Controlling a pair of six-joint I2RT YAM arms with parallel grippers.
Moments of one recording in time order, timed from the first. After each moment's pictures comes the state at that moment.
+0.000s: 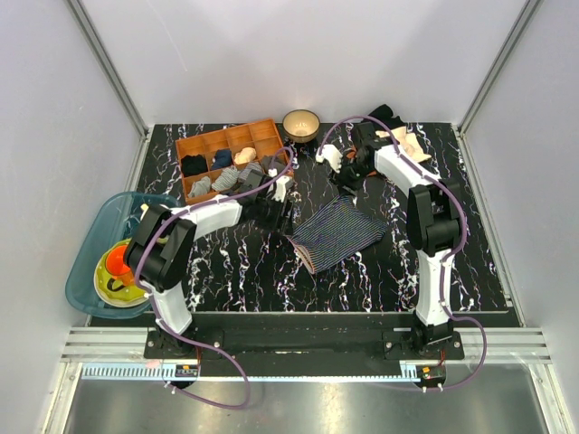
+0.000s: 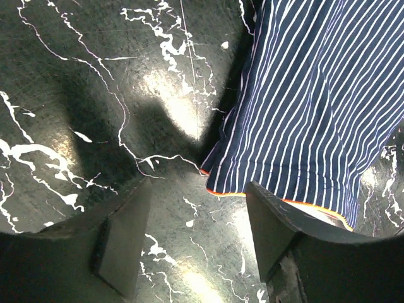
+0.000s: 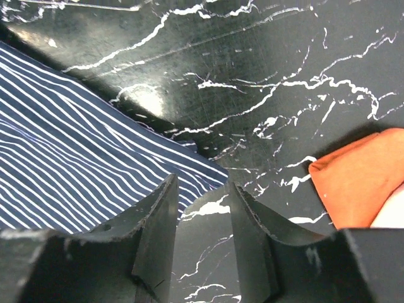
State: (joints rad) left arm -0.52 1.80 1.10 -0.27 0.34 -0.19; right arm 0.29 2.15 1.77 -0.78 -0.41 -0.92
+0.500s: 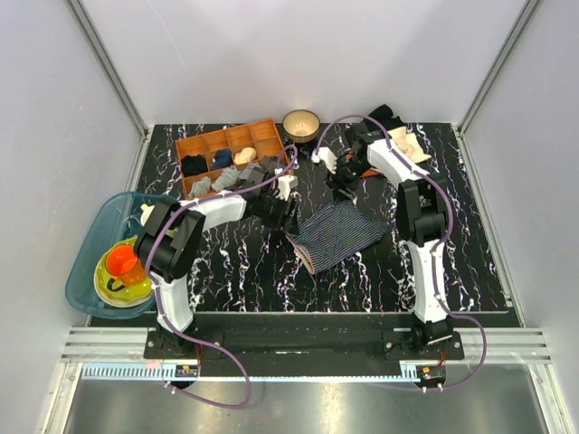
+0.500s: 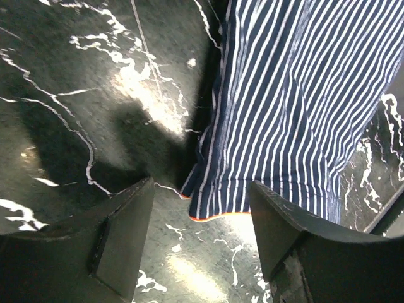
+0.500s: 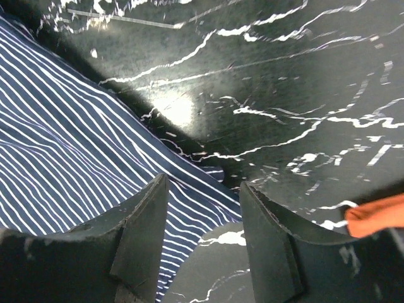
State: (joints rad) left arm -0.50 1.89 1.16 -0.26 0.47 -0.15; right arm 0.29 2.29 1.98 -0.99 -0.54 -0.98
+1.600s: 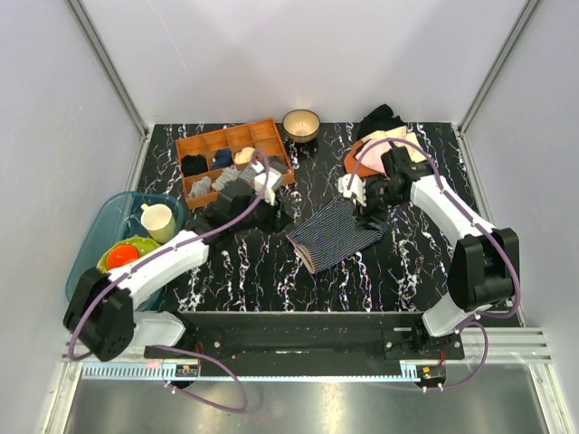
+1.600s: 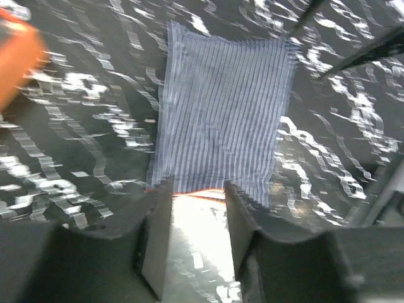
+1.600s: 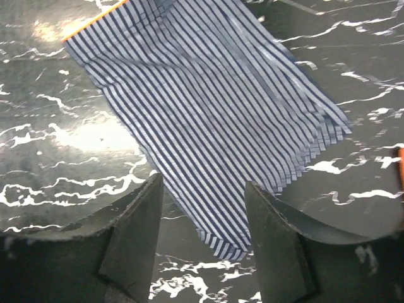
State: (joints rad) left arm -0.58 1.24 0.81 0.00 0.25 -0.16; right arm 0.25 1.62 1.31 -0.90 -0.64 -1.17
